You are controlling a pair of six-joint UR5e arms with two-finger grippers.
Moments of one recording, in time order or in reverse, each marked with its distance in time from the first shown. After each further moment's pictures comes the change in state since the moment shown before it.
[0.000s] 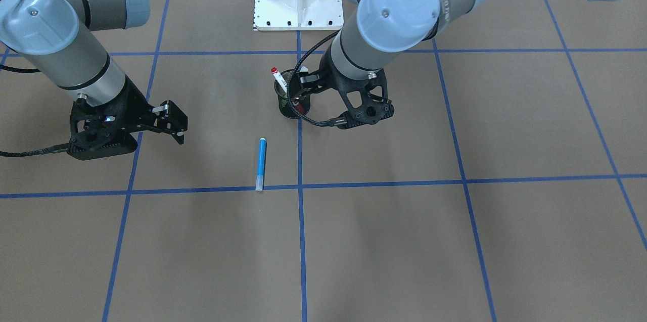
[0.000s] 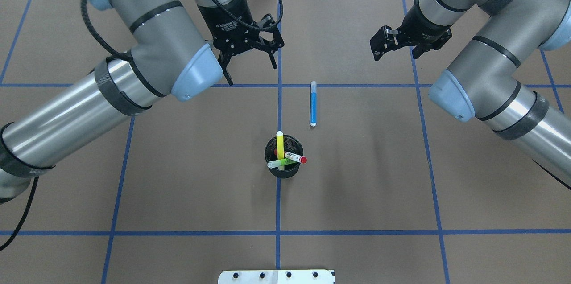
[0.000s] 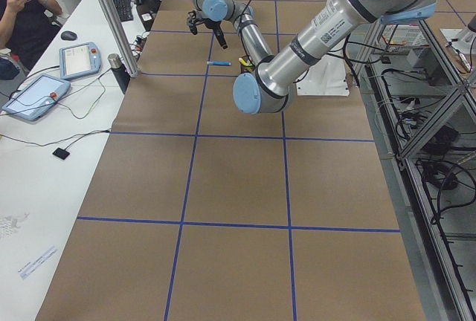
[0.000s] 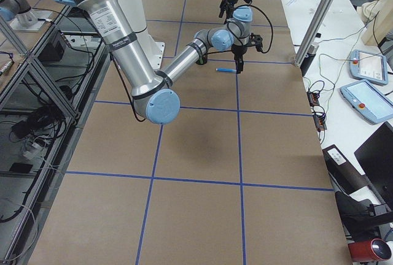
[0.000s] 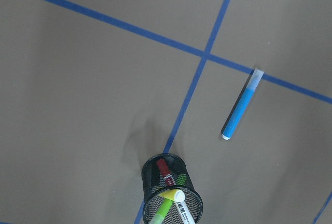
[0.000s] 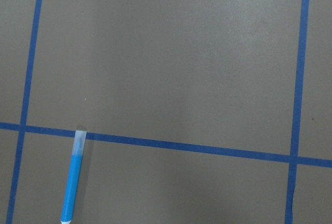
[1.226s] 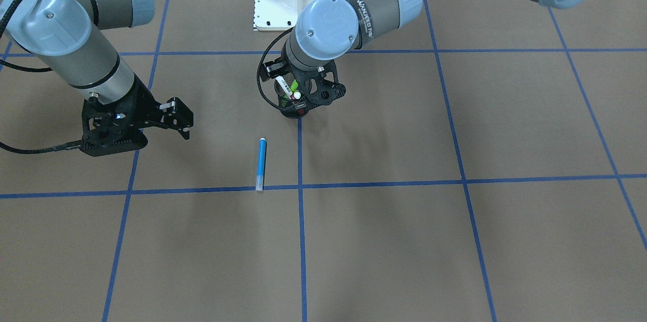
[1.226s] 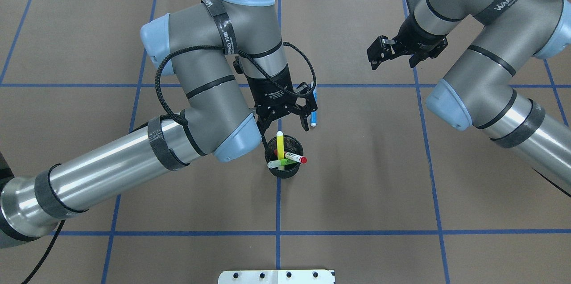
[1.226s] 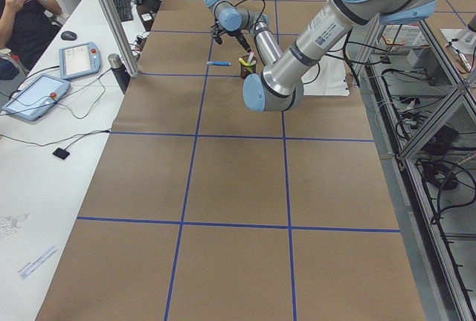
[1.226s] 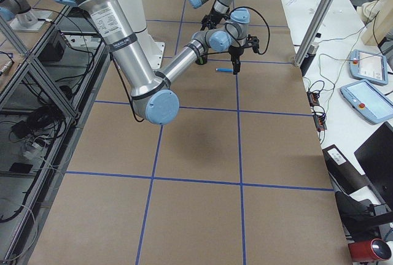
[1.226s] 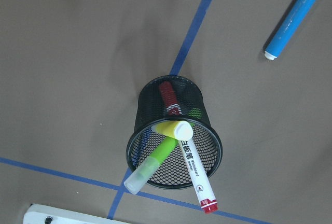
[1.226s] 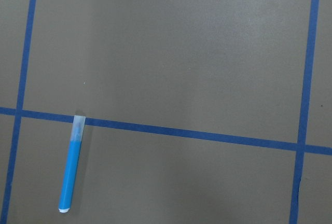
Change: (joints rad) left arm 0.159 -0.005 0.059 -0.093 -0.030 -0.285; right arm -0.024 -0.009 0.008 -0.003 -0.001 0.002
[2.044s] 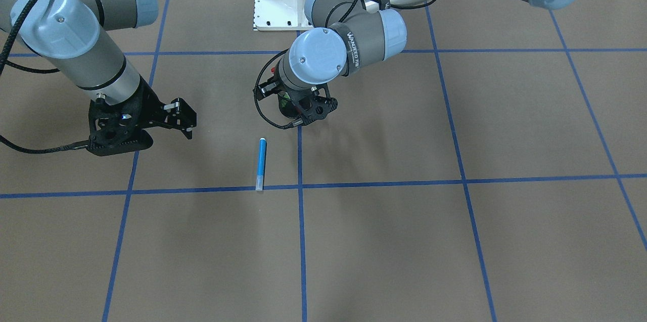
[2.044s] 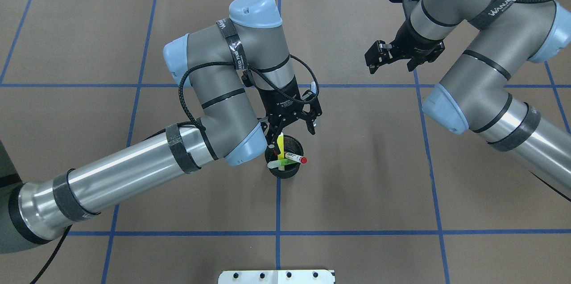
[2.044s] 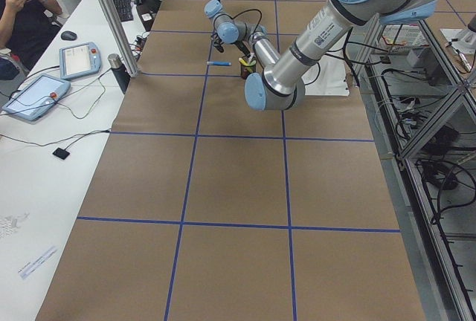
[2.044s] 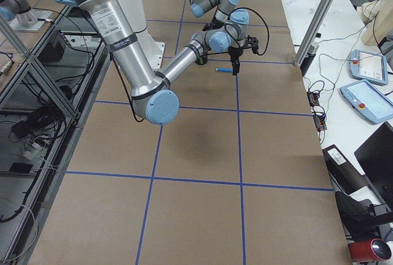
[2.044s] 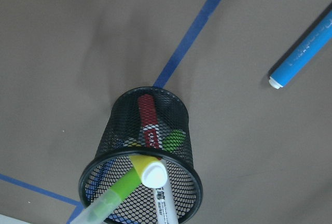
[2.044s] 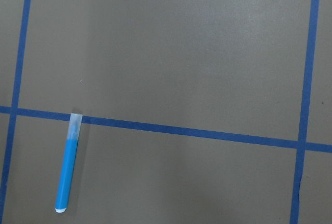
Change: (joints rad) left arm 0.035 -0.012 0.140 -0.204 0.004 -0.162; right arm -0.018 -0.001 -0.007 -0.001 -0.008 0.008
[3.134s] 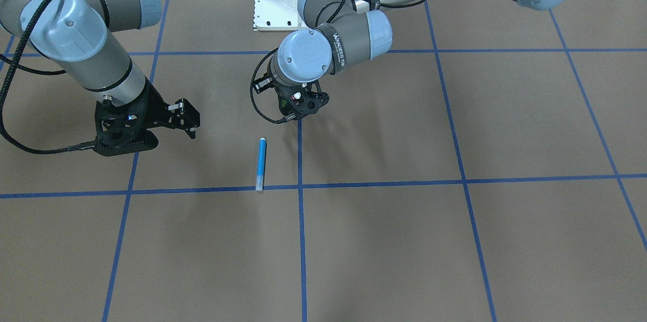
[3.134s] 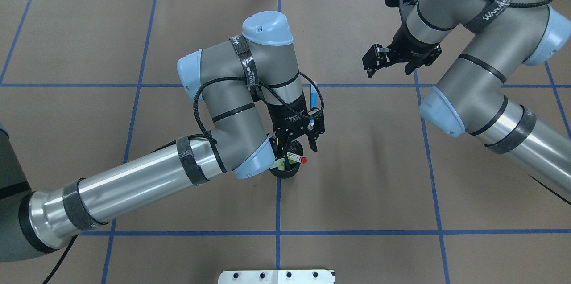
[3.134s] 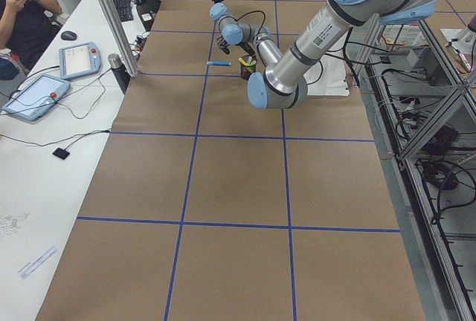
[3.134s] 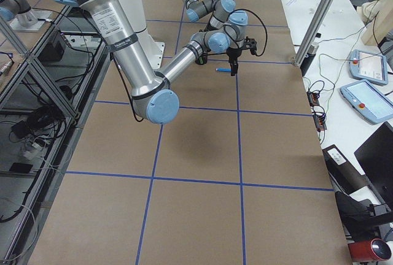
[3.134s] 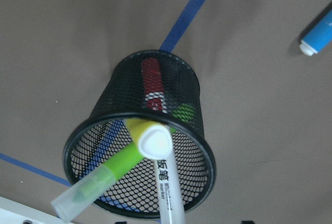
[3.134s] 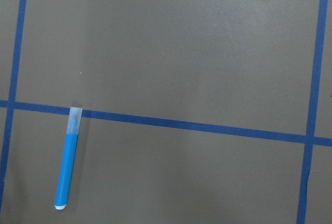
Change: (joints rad) left arm 0.035 -0.011 0.029 -0.002 0.001 -0.029; right arm -0.010 0.001 -0.007 0.003 -0.003 0.005
